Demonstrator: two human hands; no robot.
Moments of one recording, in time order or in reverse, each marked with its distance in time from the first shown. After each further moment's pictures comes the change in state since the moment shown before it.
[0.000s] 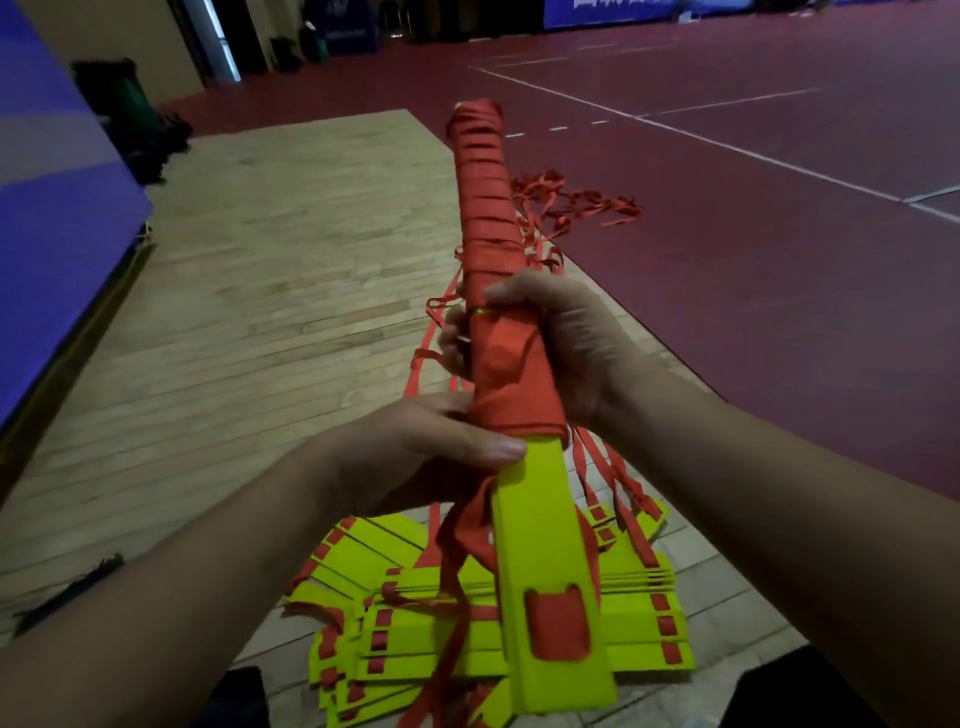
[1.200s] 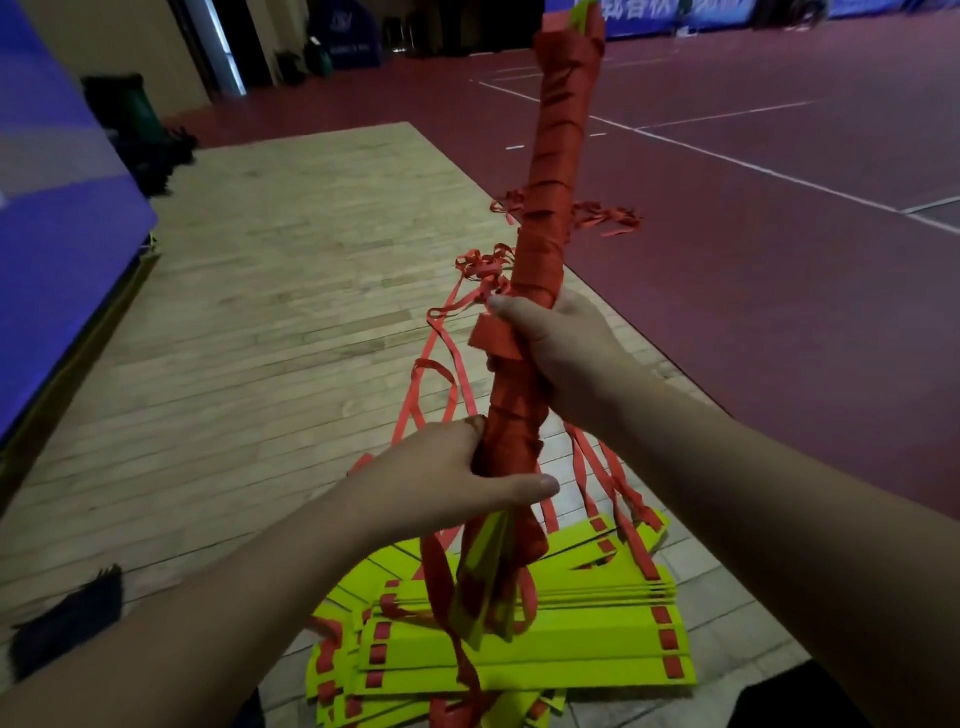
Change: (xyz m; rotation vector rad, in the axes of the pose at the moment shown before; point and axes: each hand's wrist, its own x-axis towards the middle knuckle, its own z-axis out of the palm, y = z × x) left_hand 0.017 -0.016 0.008 0.964 0.463 -0.134; right_hand 0.000 -0.002 -0.008 -0.561 0.405 -0.290
